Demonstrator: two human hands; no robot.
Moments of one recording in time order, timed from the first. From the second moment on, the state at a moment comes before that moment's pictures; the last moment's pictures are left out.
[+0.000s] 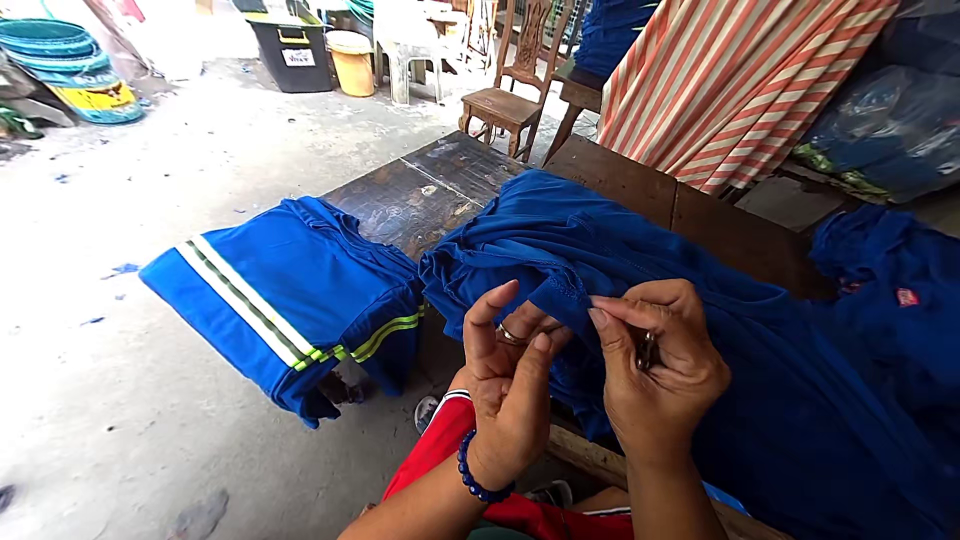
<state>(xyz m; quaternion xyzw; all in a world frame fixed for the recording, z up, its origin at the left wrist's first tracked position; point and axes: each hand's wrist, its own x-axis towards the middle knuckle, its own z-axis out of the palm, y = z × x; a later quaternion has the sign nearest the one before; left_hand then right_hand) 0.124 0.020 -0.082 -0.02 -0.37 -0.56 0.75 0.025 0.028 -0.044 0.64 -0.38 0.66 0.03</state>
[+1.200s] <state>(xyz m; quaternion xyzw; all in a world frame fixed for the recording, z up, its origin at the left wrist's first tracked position) 0.103 -0.011 -0.098 0.07 -0.52 -0.38 0.76 -0.025 0.084 -0.062 0.67 -0.55 0.49 0.08</state>
